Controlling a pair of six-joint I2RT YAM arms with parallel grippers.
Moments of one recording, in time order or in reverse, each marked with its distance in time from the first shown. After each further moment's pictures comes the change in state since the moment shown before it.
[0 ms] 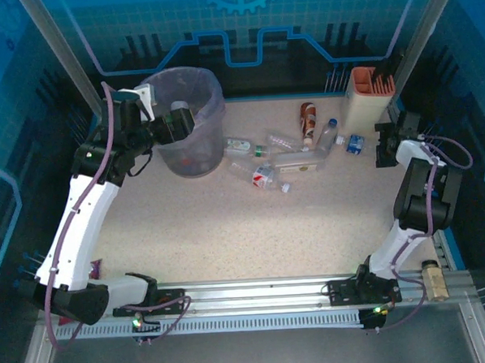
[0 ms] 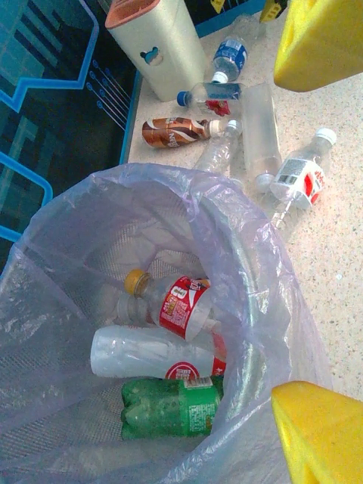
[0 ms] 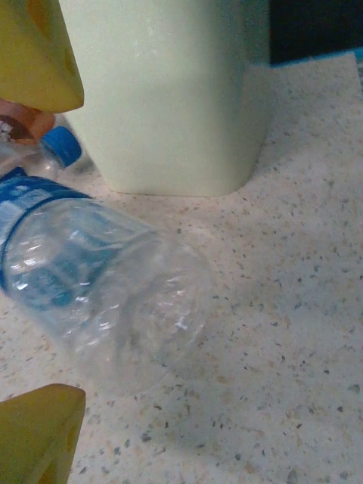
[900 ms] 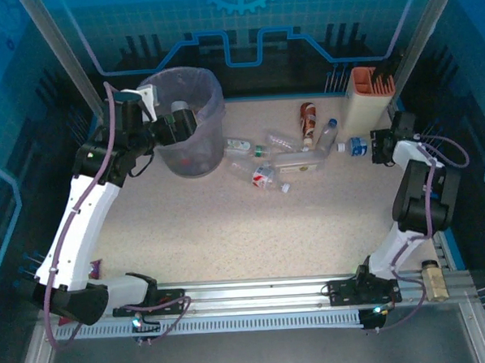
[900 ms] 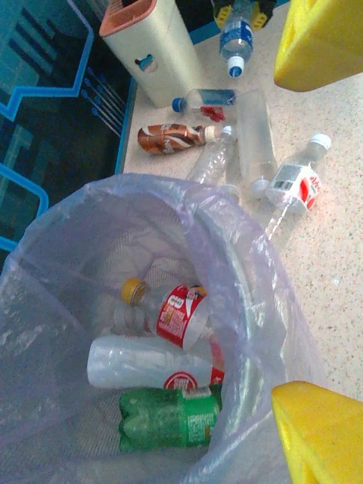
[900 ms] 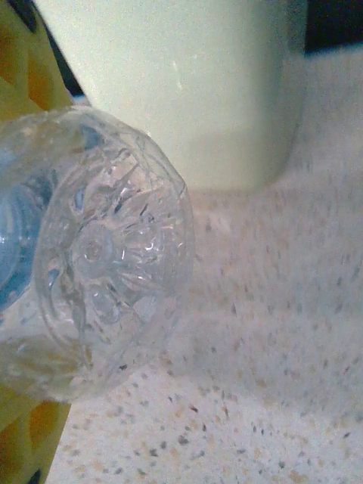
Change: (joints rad) left arm -0.020 0.000 -0.001 0.000 0.011 -0.001; right arm 0.031 -0.074 -0.036 -0.019 0.001 -0.031
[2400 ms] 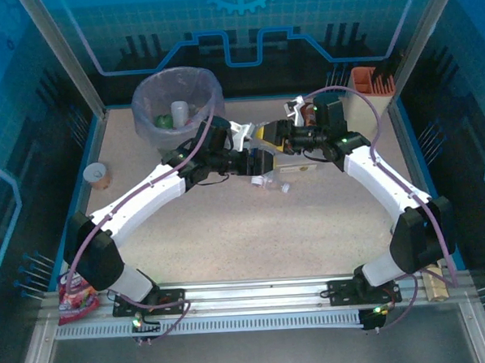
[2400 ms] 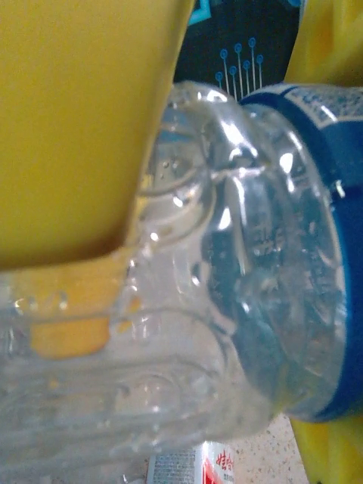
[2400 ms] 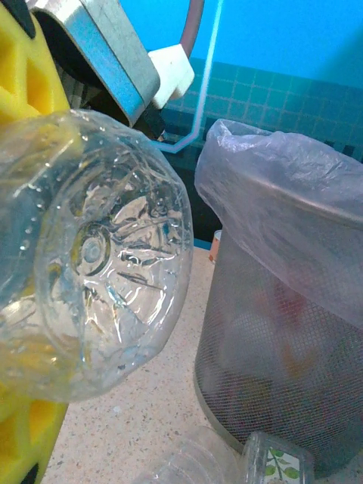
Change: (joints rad) left arm -0.361 0.266 -0.247 0.435 0.449 -0.172; right arm 0.668 -0.273 0.074 0.042 -0.688 -0.452
